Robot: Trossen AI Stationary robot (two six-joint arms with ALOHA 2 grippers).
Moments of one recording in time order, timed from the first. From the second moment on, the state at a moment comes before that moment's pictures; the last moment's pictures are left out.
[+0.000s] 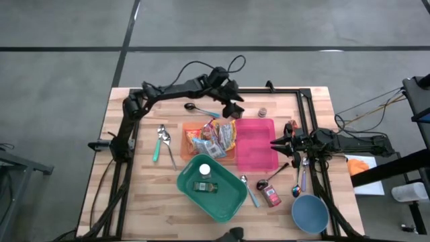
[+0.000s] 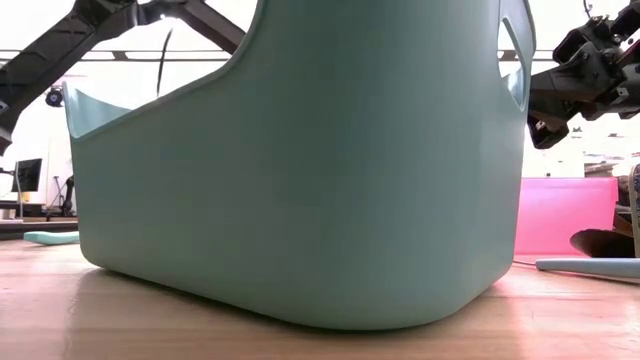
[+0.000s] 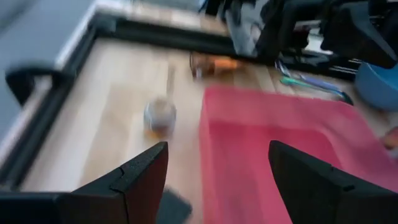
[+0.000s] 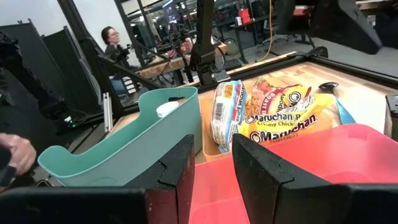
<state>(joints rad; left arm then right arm) 0.50 2.14 1.70 -0.17 0.59 0.15 0.02 0.05 0.01 0.01 0.00 0.34</state>
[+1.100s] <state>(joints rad) 0.54 2.11 1.48 0.13 0.60 0.17 0.02 0.05 0.01 0.01 0.00 0.34</state>
